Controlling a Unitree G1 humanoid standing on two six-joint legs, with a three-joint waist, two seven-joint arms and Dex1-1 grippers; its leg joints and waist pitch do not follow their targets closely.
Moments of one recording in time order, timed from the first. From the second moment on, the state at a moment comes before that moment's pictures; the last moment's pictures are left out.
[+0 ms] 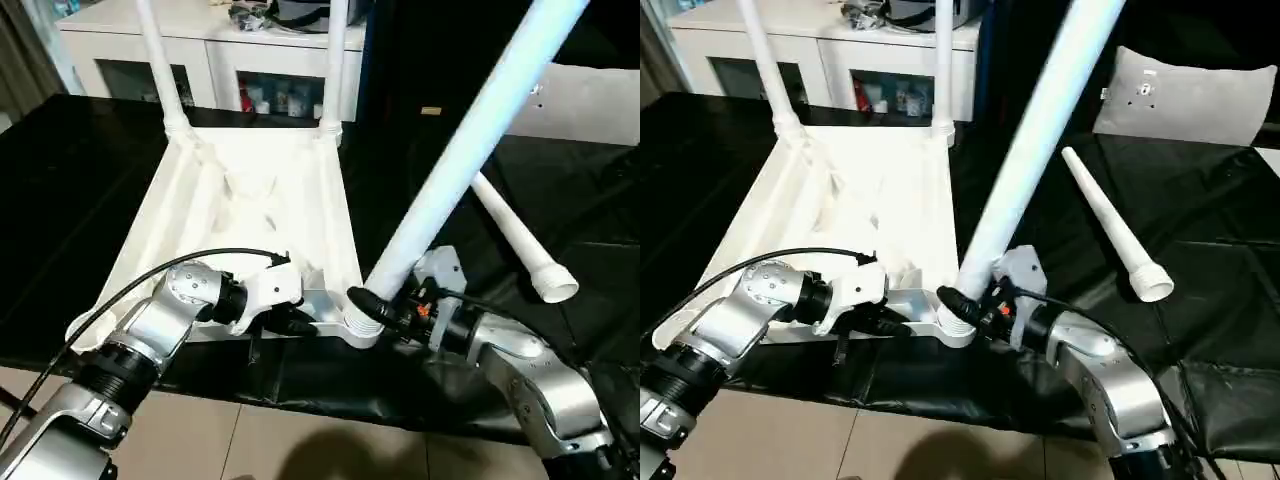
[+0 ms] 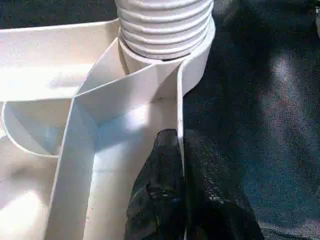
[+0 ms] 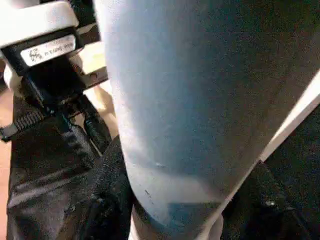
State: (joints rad) left arm -0.55 0.49 -0.44 0.42 -0.01 0.08 -1.19; right arm -0.18 -0.36 0.21 -0.07 0.29 0.38 0.71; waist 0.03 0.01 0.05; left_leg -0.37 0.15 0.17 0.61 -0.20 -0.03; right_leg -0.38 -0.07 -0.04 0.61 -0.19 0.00
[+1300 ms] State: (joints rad) left arm -0.56 0.49 -0.38 0.44 0.00 0.19 -1.15; right arm -0.33 -0.27 0.25 0.10 0.22 0.38 0.68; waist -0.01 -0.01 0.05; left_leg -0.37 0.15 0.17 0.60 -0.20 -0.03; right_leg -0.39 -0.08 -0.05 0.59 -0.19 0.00
